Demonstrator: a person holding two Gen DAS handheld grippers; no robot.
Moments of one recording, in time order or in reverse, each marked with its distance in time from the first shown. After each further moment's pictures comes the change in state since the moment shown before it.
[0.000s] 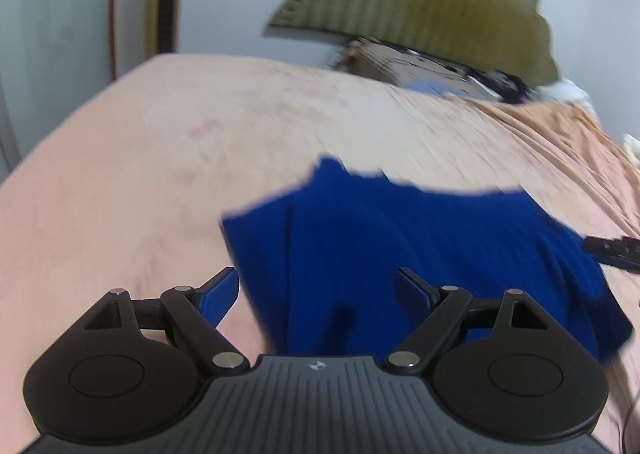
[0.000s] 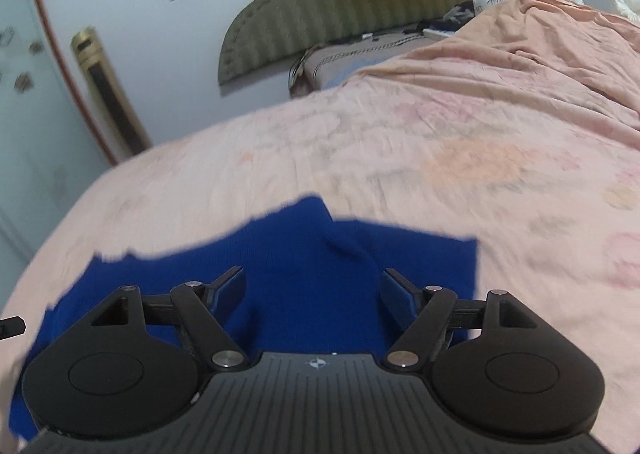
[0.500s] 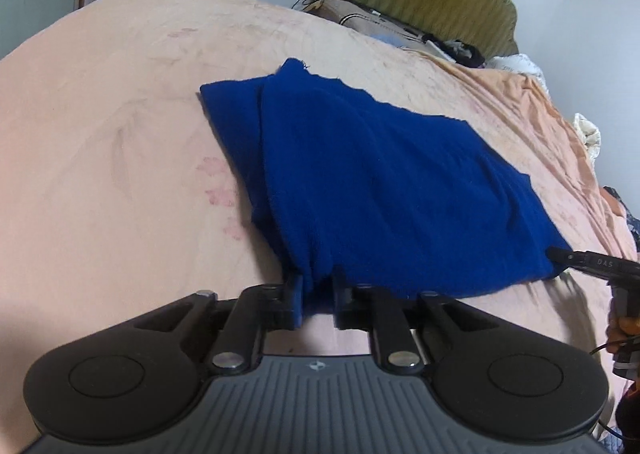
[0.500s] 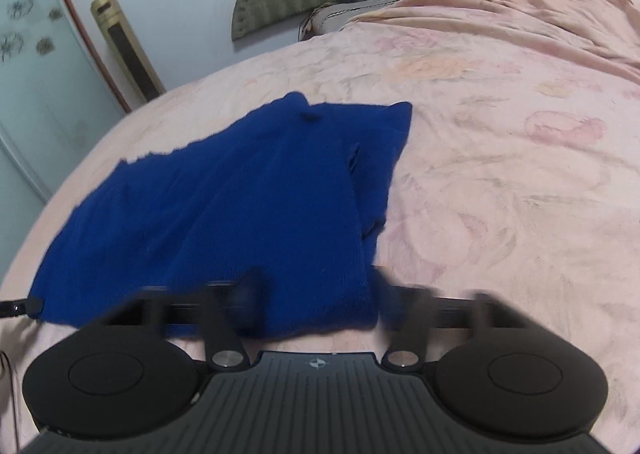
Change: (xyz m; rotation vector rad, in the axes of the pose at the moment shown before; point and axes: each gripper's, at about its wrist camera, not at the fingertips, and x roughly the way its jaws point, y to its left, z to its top) left arm -0.025 0.013 -0.067 -0.062 0.117 -0.156; right arm -0.074 -0.029 -0.083 -0.016 0.110 0.040
